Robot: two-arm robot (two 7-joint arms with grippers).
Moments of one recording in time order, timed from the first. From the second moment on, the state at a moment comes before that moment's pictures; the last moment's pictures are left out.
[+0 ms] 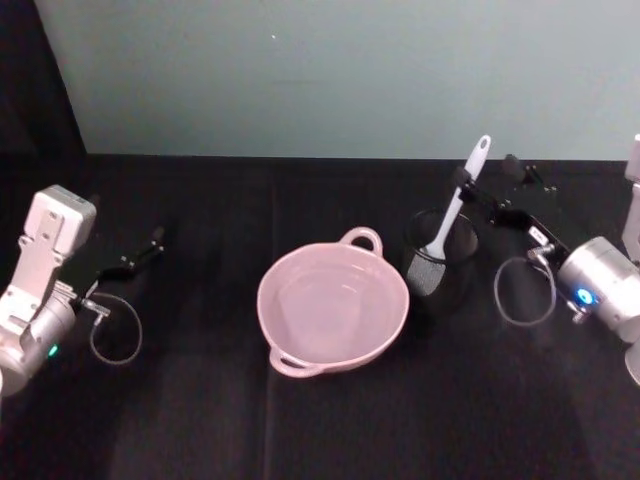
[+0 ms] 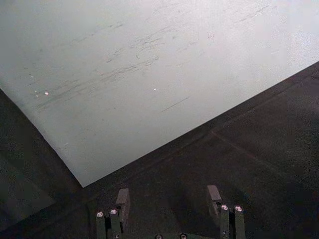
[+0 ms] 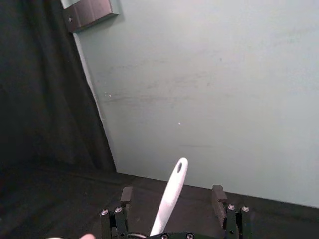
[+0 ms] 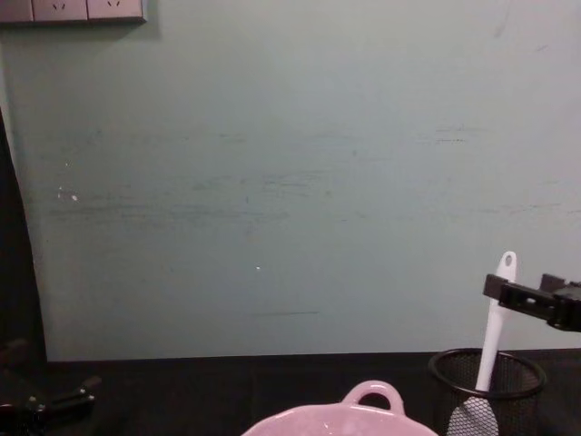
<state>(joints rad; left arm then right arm) -0.20 0.60 0.45 -1.41 -0.25 -0.12 0.03 0.36 0.42 -0.31 -1.19 0.63 -0.17 0.43</state>
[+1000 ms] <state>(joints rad) -0.20 0.60 0.45 -1.41 -0.25 -0.12 0.03 0.18 0.47 -0.15 -1.23 0.45 -0.35 0.26</state>
